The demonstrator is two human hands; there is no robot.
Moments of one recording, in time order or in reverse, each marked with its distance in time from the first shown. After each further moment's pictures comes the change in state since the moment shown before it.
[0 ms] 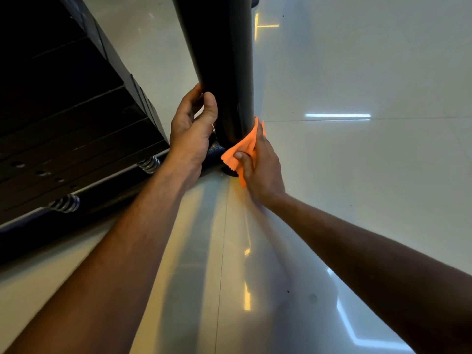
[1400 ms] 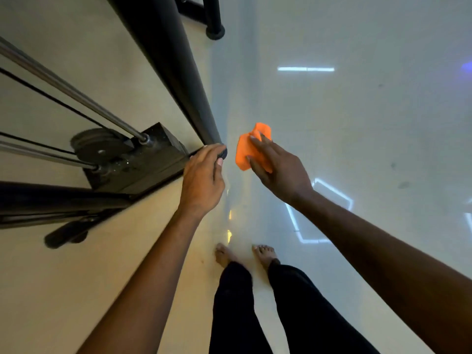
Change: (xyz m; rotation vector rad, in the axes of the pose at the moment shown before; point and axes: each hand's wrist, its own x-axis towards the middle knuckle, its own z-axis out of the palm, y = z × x) left_hand -0.217 0.511 0.033 0.853 -0.279 0.123; right_hand -0.074 -0.518 -0.448 -0.441 -0.265 -0.038
